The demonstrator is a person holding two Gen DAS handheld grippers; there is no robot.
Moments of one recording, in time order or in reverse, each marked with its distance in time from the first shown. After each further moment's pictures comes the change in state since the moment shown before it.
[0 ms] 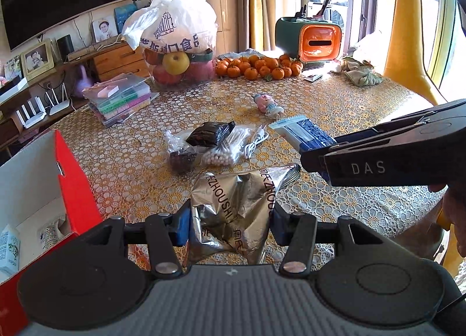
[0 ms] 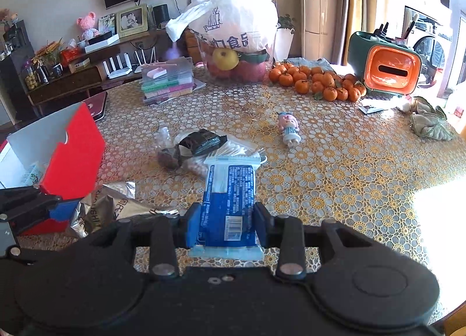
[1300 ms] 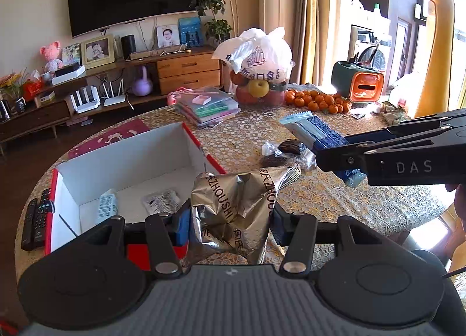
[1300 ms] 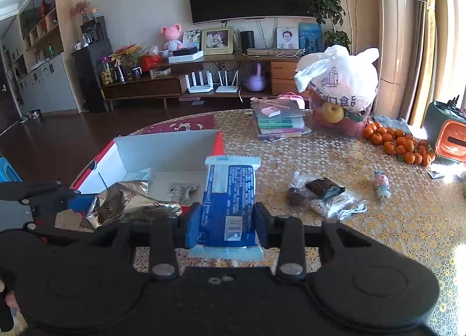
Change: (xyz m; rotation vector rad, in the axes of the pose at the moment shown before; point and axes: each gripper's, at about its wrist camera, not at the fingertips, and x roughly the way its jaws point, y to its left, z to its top) left arm -0.143 0.108 -0.037 -0.151 -0.076 0.147; right arm -0.074 0.135 0.019 -0.190 -0.098 0.238
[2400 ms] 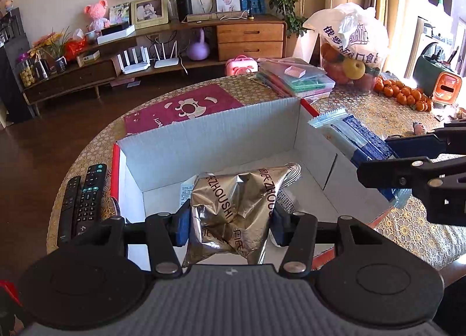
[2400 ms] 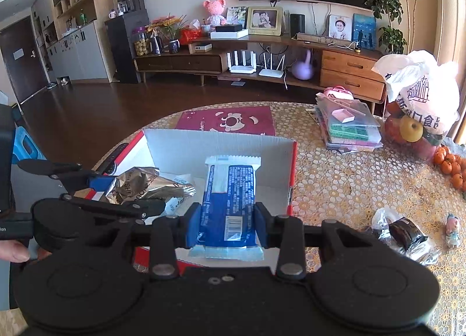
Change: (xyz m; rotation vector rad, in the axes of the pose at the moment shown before) left arm 0.092 0.129 0.013 -0.103 0.140 0.161; right arm 0.125 0.067 0.044 -0.102 0.115 0.103
